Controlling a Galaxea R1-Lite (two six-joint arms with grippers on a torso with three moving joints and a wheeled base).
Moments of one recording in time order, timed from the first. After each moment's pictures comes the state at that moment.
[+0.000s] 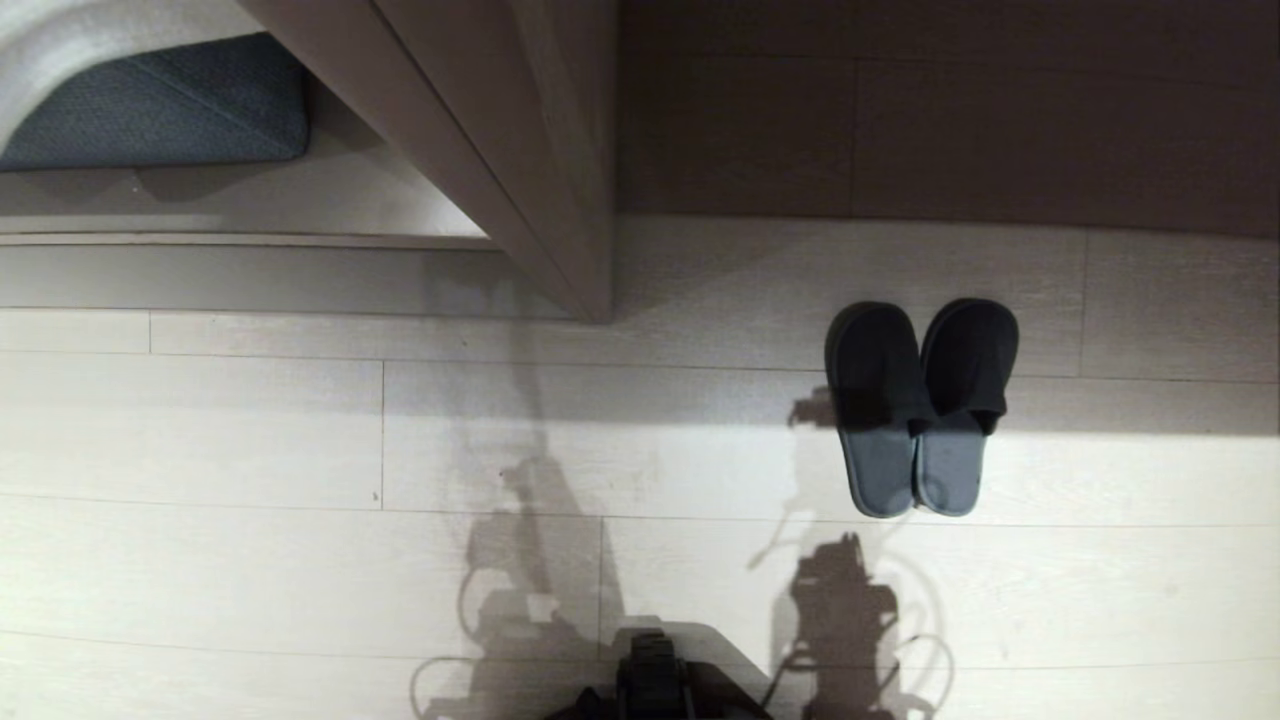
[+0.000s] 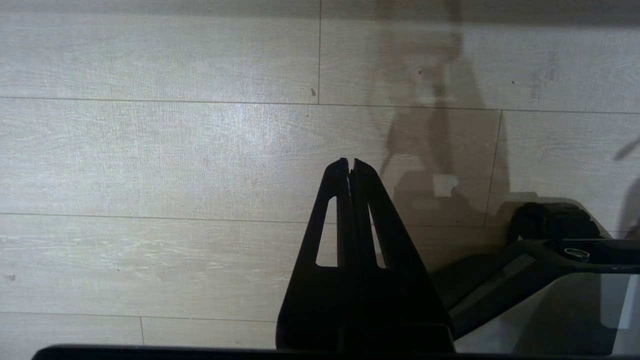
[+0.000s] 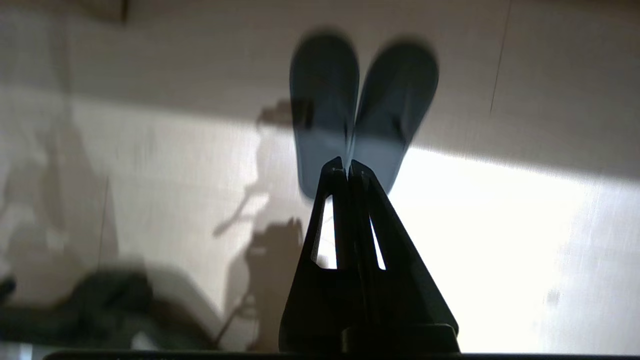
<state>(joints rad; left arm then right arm) 0.00 0.00 0.00 0.00 0.00 -0.01 0.00 0.25 -0.02 -0.38 0.06 -0.05</state>
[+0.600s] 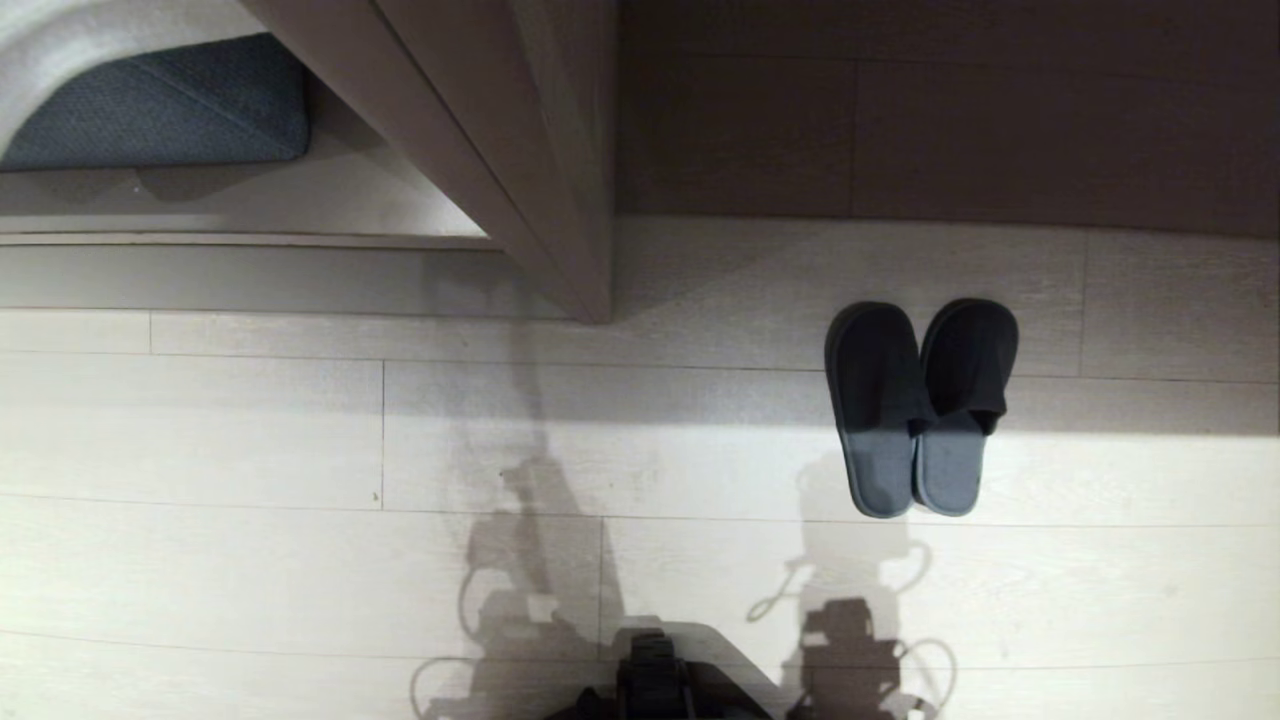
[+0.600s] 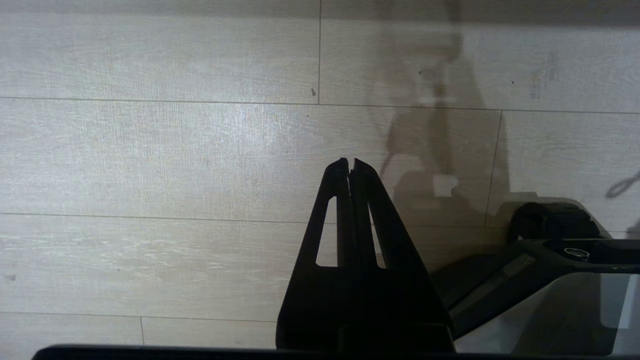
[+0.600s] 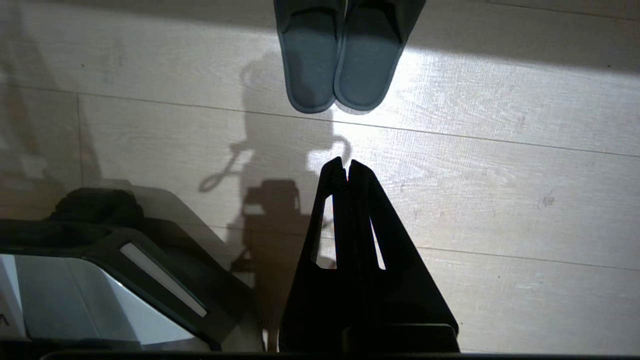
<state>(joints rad) 0.00 0.00 0.00 0.00 0.00 -0.01 0.00 0.00 0.00 0.01 0.01 -0.03</state>
